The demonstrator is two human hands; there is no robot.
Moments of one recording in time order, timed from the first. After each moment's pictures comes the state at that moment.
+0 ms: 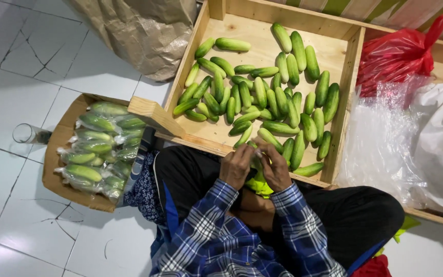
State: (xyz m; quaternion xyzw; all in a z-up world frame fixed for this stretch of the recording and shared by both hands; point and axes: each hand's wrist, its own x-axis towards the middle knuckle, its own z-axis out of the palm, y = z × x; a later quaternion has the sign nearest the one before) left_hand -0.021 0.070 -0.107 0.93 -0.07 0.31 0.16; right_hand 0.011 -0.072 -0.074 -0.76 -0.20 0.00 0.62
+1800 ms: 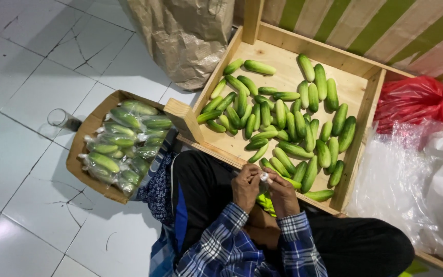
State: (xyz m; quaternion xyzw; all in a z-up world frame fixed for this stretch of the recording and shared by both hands) left_hand -0.047 0.049 -0.108 0.72 0.25 0.15 0.63; right_hand -0.019 -0.069 -0.125 -0.46 0.06 0.22 0.86
